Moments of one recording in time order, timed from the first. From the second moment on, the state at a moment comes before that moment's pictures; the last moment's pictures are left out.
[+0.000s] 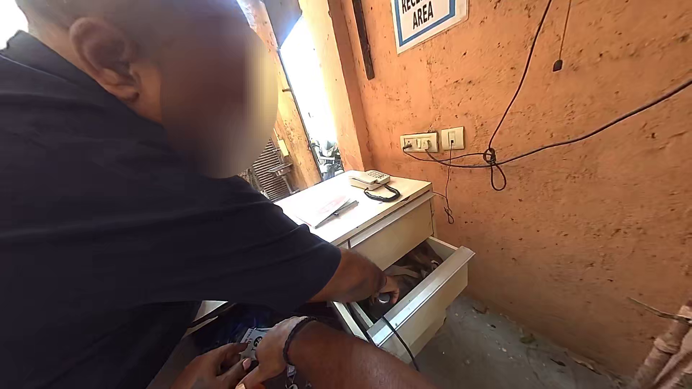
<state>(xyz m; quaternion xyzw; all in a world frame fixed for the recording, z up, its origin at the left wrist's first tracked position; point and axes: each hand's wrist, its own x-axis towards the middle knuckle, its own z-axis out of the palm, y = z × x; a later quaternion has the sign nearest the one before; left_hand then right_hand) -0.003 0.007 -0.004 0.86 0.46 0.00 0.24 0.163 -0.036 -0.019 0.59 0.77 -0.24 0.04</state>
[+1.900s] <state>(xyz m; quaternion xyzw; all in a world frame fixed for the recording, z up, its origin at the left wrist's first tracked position) -0.001 0.034 -0.034 0.93 0.33 0.11 0.08 0.164 -0.016 -0.045 0.60 0.78 -0.17 -0.01</state>
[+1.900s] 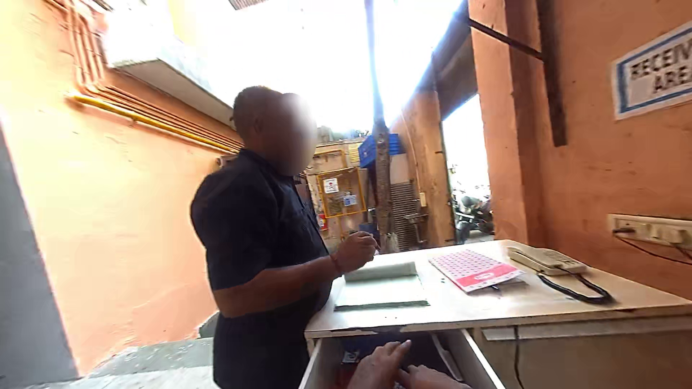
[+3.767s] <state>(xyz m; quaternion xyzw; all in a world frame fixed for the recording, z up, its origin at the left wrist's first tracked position) -0.006 -0.019 0.022 0.95 0.30 0.02 0.04 0.081 -0.134 0.088 0.55 0.82 -0.14 0.08</state>
